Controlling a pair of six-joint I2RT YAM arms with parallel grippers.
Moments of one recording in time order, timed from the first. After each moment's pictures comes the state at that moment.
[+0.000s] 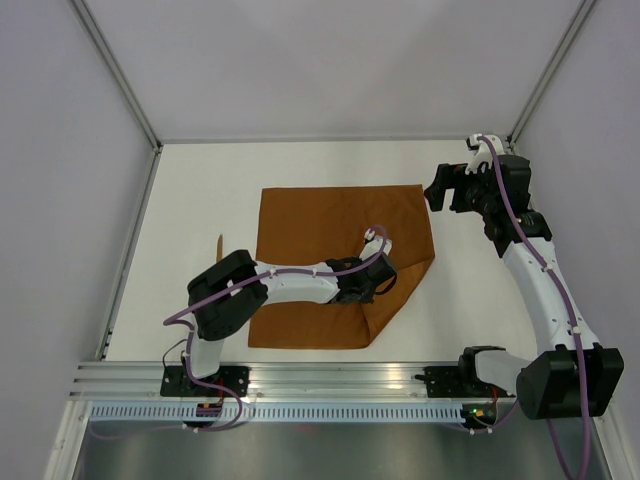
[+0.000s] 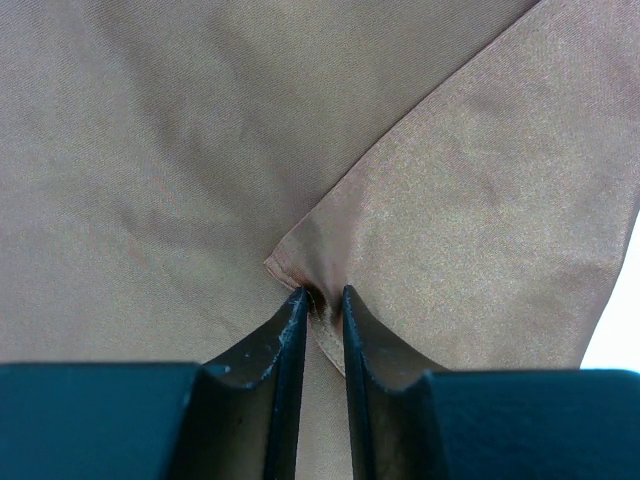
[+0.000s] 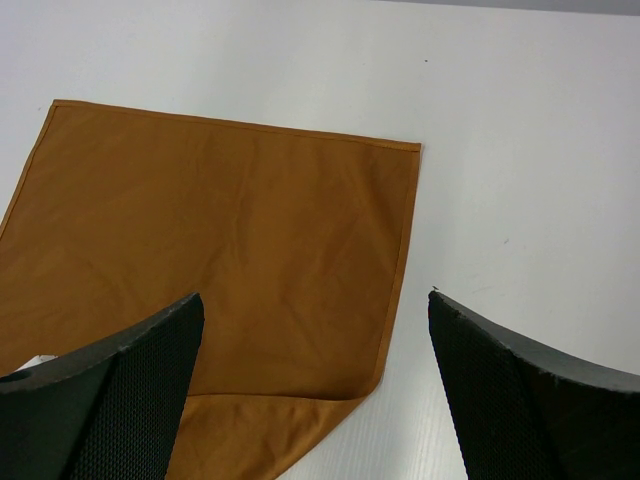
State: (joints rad) left arm -1.13 1.95 1.24 -0.29 -0.38 -0.56; right arm 0.02 1.18 1.09 -0.36 -0.26 0.06
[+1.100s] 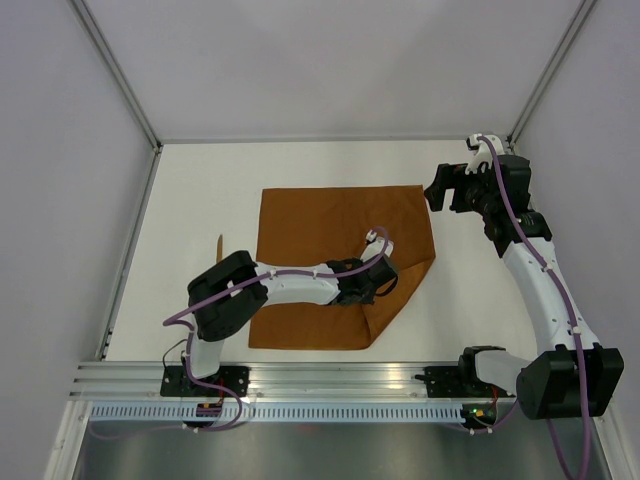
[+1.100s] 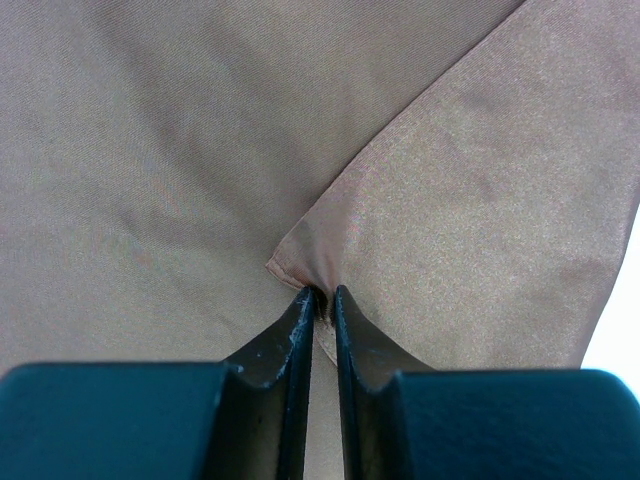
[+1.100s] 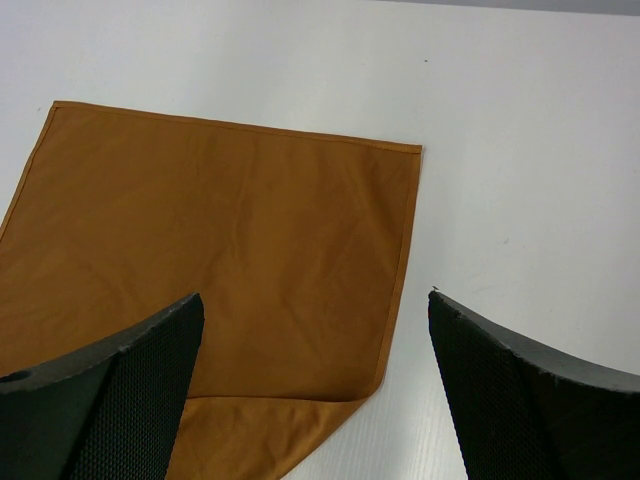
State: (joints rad) left arm -1.14 1.95 1.24 -0.29 -0.39 -0.55; right arm 0.02 1.18 1.08 -0.36 -0.26 0.06
